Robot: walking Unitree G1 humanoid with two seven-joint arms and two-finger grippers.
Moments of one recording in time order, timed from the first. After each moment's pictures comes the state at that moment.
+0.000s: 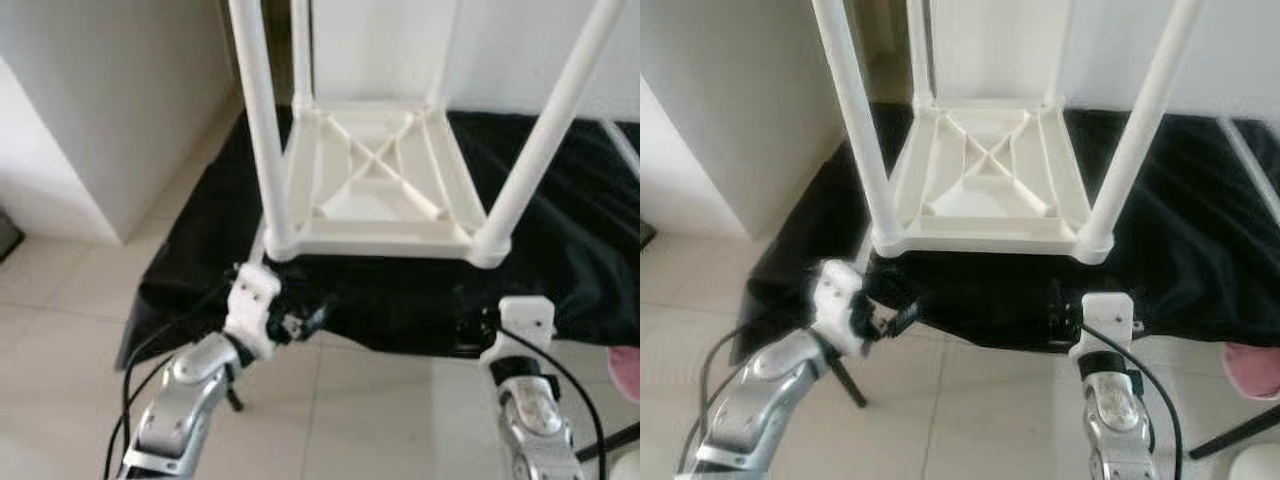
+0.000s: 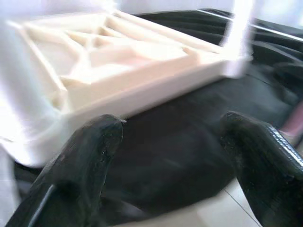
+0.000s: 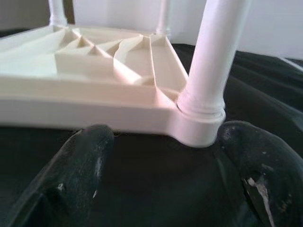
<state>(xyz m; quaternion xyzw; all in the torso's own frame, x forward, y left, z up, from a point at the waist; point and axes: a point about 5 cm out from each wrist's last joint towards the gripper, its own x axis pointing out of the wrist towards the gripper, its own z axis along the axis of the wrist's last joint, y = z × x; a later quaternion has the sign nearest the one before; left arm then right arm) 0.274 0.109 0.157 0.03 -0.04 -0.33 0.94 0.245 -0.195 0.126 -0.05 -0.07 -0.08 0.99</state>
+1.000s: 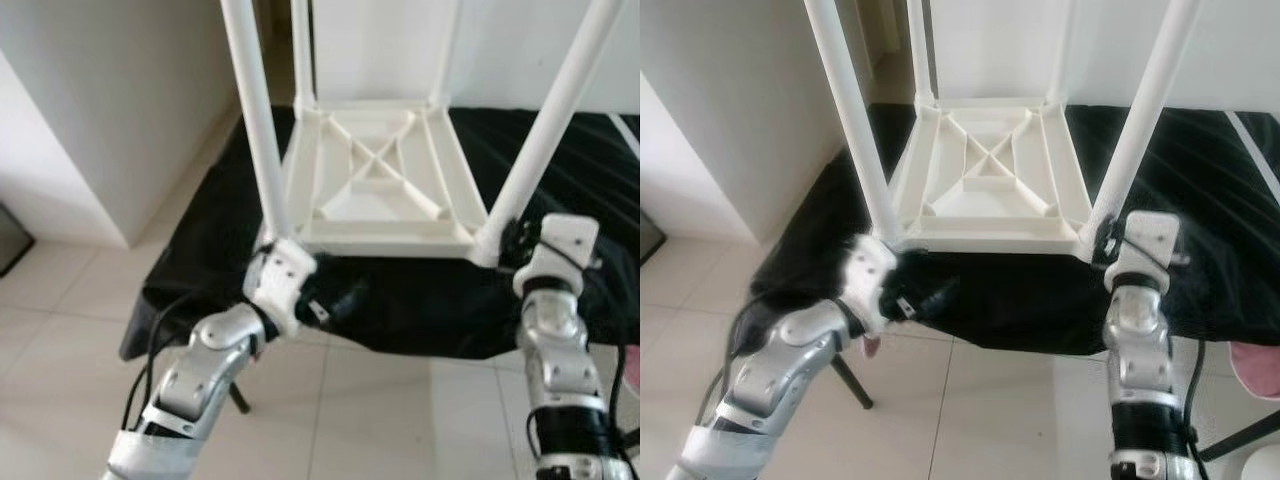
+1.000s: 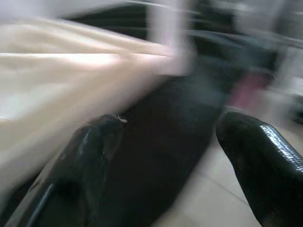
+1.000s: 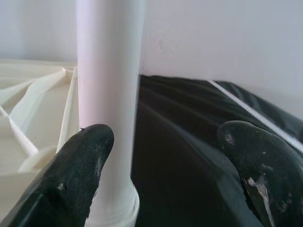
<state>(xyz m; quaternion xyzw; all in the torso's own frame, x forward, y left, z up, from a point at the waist) 0.261 0.064 0.160 0.06 -0.01 -0.55 0.83 0.317 -0.241 0.178 -0.09 -0.10 -0.19 0.97</state>
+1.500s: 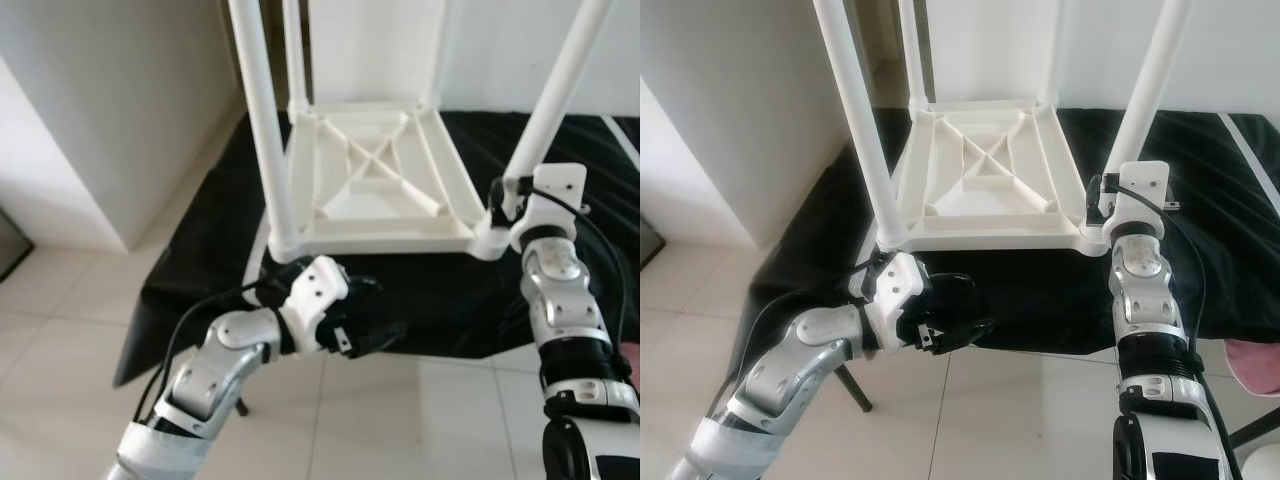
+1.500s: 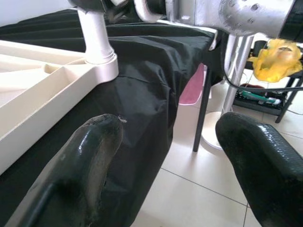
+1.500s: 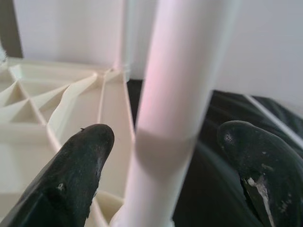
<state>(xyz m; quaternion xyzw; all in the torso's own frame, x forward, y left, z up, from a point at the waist) 0.256 0.052 0.169 0.07 -0.03 -0.59 0.80 0.356 -0.240 0.195 -0.10 -0.09 -0.11 0.98</state>
